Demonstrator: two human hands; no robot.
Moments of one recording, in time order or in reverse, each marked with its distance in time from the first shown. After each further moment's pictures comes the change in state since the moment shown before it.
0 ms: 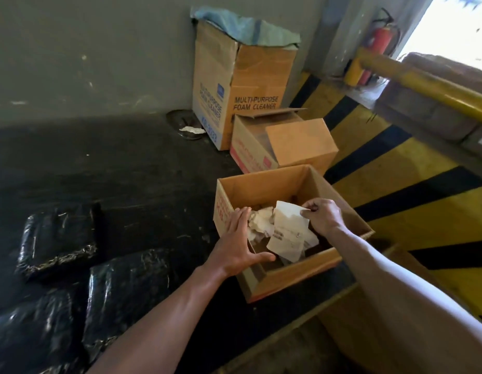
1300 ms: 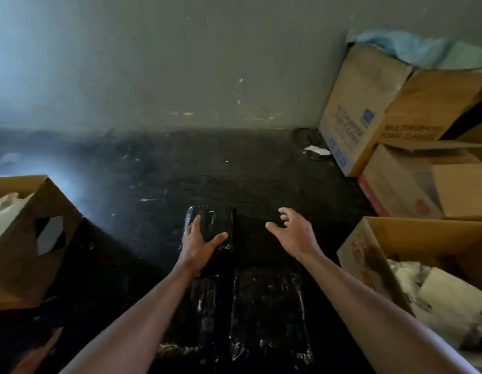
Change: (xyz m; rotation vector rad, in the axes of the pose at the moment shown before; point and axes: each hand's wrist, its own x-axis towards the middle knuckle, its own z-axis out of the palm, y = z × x) left_hand -0.153 -0.223 -0.236 -0.233 0.611 -0.673; right_hand -0.115 -0.253 0.247 0.029 -0.480 -0.405
